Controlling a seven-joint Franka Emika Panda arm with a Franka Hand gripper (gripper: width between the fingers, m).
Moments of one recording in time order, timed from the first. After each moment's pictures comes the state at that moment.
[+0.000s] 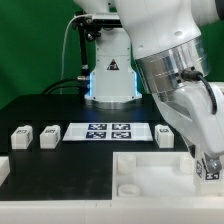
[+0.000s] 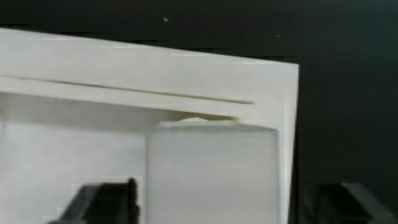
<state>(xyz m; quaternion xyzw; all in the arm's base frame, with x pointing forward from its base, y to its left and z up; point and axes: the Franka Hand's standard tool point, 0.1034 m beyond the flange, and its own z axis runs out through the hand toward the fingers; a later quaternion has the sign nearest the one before) 0.627 0.105 0.074 -0.74 0.64 0.08 0.16</state>
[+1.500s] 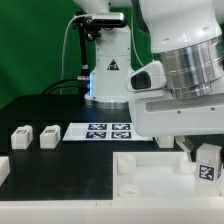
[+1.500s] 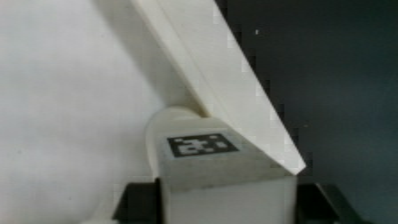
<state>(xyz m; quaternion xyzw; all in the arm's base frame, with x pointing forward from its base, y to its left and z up) 0.624 0.115 0.074 -0.95 0.29 0.02 0.14</state>
